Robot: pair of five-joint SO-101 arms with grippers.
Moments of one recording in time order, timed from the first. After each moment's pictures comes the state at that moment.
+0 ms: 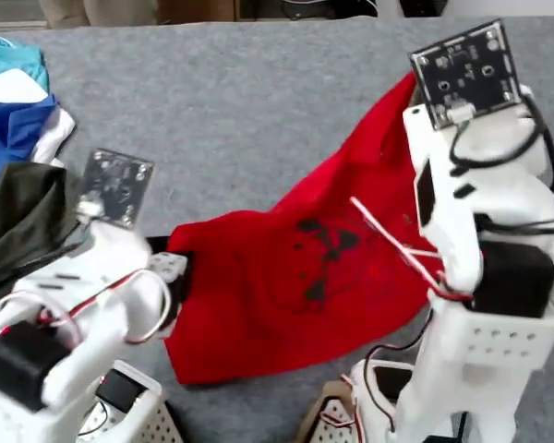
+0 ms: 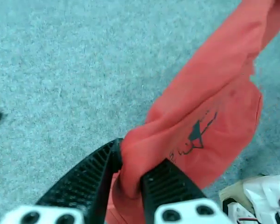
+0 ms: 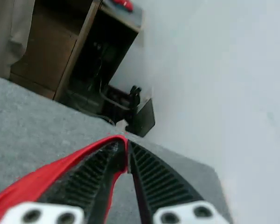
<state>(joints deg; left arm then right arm) 23.8 -59.6 20.0 92.4 0.9 2.7 -39.2 -0.6 61.6 20.0</state>
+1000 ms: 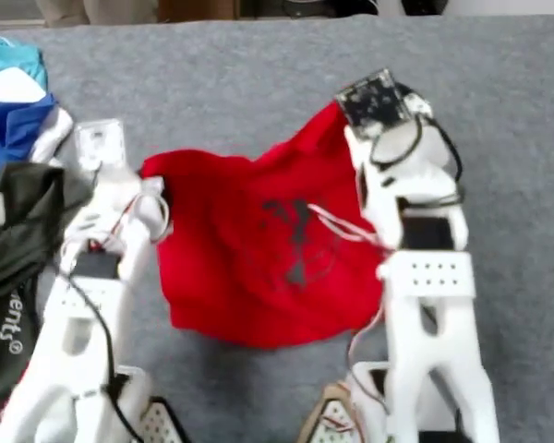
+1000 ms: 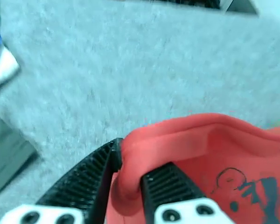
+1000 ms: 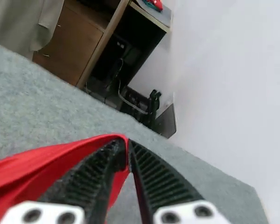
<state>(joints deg) 0.7 -40.6 61.1 21.2 0.8 -3.2 -36.0 42.9 15.5 22.5</state>
